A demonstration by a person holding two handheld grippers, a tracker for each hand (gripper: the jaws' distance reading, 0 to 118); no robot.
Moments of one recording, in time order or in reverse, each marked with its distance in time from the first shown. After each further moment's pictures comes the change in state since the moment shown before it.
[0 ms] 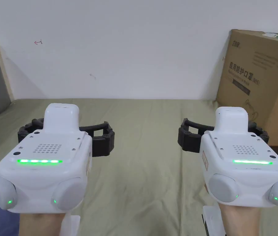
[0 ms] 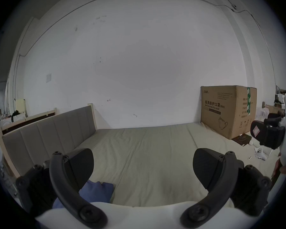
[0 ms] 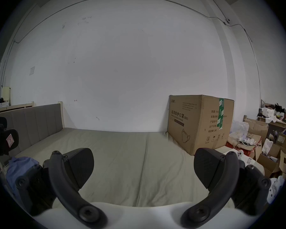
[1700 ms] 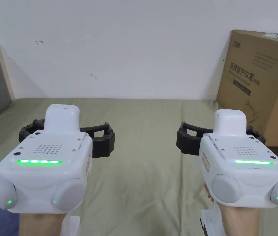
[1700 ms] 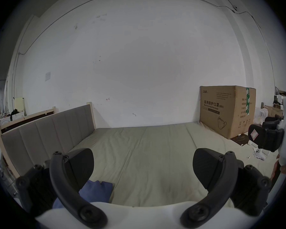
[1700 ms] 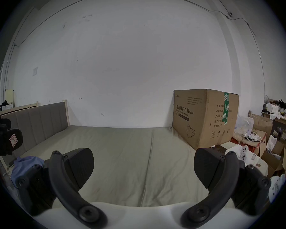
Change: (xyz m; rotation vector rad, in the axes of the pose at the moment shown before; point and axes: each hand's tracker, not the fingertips) left arm 0.000 -0.002 0.001 -0.005 -0.009 -0.003; right arm 0.001 -0.003 0.000 -0.039 0.045 -0.020
